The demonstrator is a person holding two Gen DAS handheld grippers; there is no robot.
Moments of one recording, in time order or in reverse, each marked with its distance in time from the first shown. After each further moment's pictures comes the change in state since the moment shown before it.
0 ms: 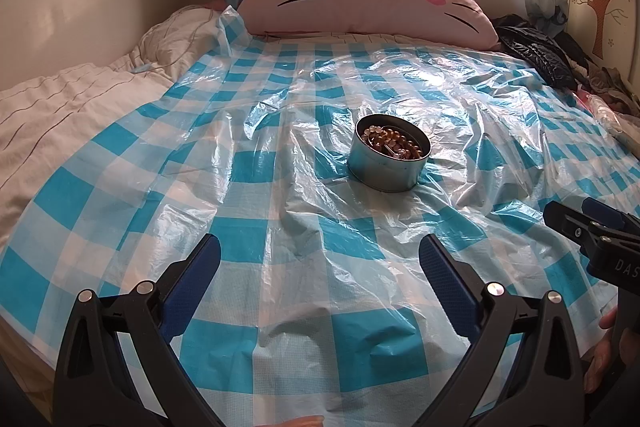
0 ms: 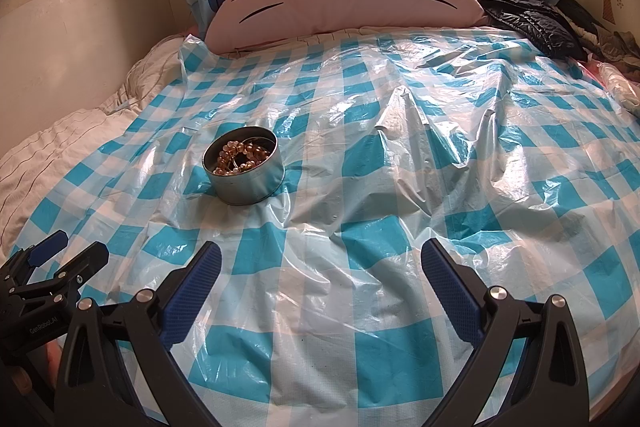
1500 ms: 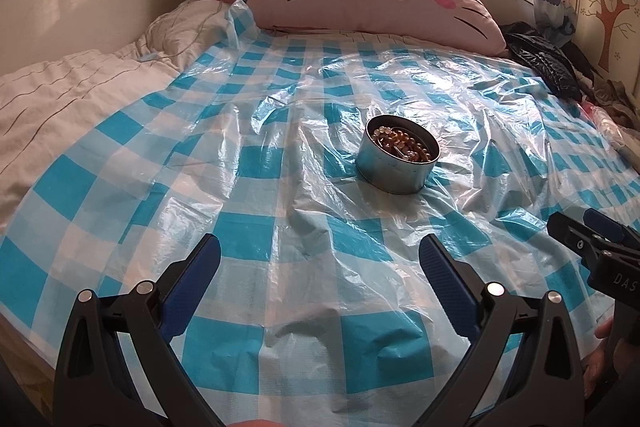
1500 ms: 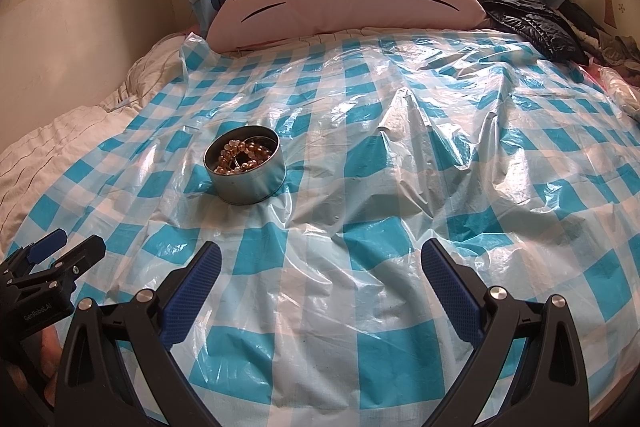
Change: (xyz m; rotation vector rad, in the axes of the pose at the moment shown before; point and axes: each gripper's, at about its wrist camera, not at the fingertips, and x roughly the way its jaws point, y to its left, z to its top) left arm 0.002 0.010 0.001 -0.042 0.008 0.009; right arm 0.001 0.001 0.000 -0.005 0.002 -0.003
